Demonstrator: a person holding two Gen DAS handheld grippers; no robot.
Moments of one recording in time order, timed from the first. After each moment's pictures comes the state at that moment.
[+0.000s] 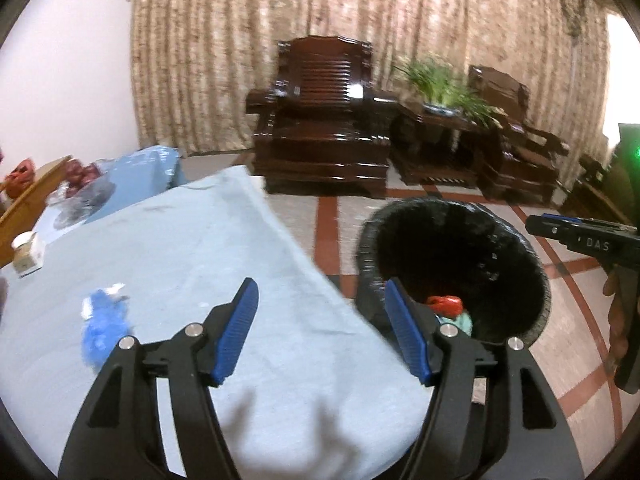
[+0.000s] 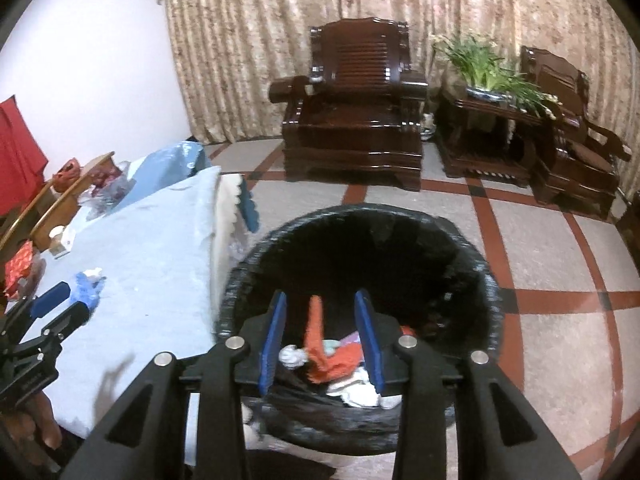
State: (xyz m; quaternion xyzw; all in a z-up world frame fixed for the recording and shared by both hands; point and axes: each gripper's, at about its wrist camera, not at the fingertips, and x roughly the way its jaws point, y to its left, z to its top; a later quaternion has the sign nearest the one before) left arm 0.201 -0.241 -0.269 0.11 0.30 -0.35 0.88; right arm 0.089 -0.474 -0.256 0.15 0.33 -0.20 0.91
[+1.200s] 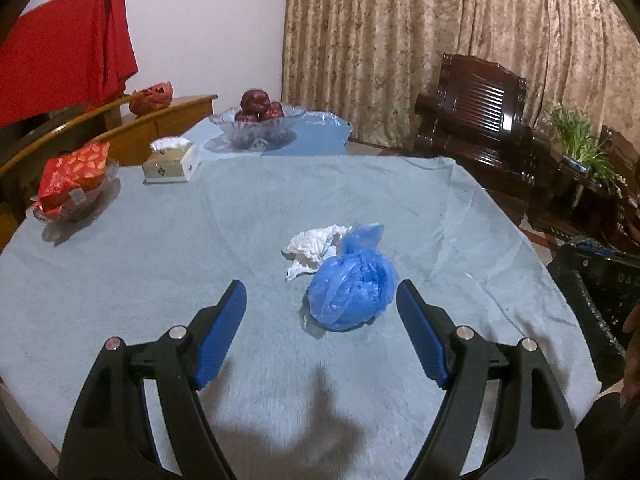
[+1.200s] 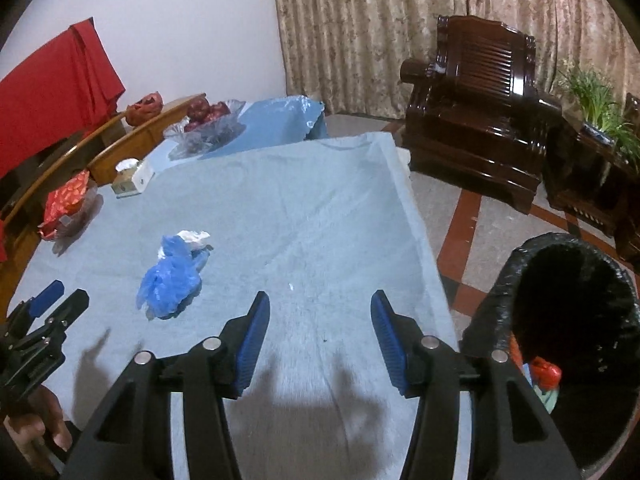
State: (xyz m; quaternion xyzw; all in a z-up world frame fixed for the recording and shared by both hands) left arm 0.297 -0.022 -0.306 0.03 0.32 -0.13 0.94; right arm 0.270 -0.283 -0.308 0.09 0.37 -0.06 0.92
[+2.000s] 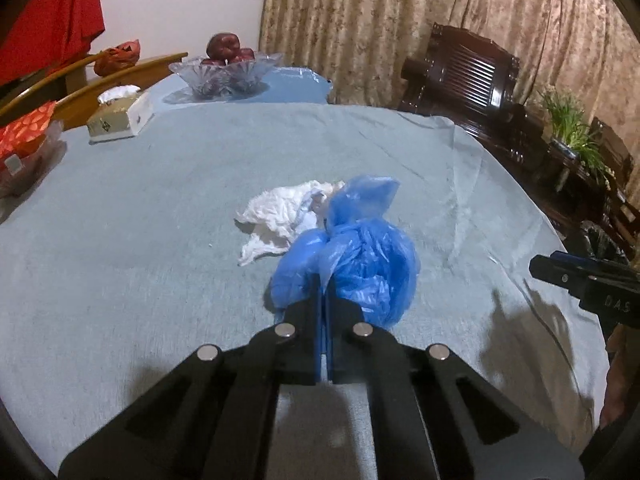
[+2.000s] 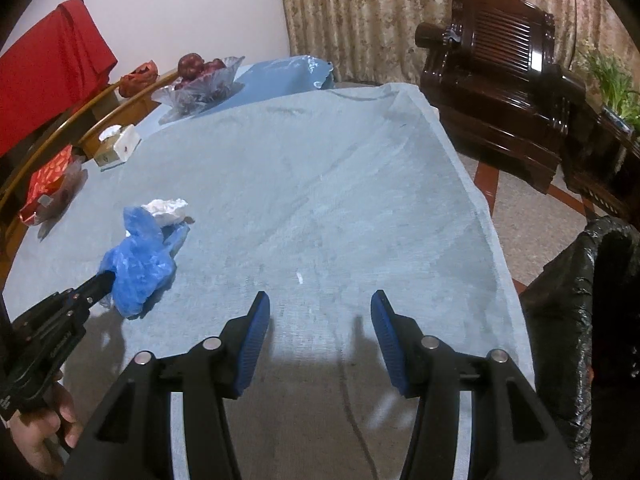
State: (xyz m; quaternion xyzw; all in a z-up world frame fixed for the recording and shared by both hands) left arm 0.365 -0.039 -0.370 0.01 0.37 -0.18 0.91; right arm 0.320 -0.273 -0.359 0.09 0.42 -0.05 0.90
